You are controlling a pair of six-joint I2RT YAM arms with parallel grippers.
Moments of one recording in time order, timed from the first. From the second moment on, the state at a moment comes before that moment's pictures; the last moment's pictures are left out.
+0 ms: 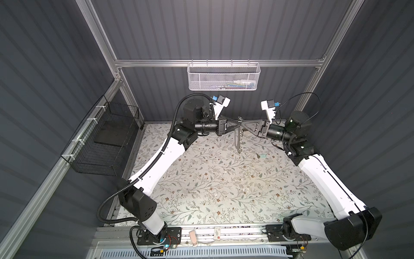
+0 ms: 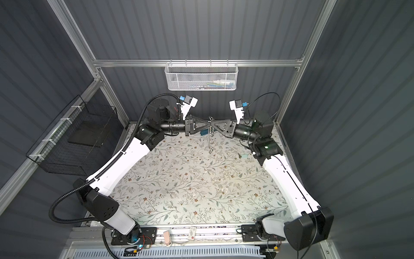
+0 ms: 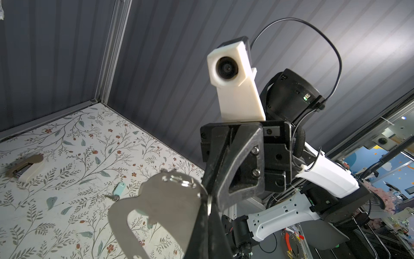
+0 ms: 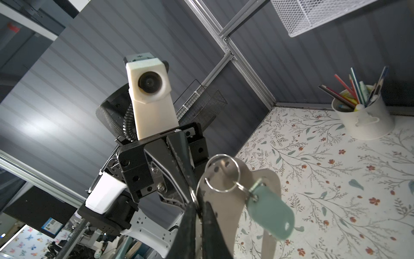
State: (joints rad) left arm -0.62 1.63 1.75 -0.26 0.88 -0.43; right arm 0.29 1.27 1.28 0.03 -0.92 0.78
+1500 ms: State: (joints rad) left arm -0.60 1.61 1.70 -0.19 0.89 -0.48; right arm 0.30 1.27 1.25 0.09 -0.92 0.80
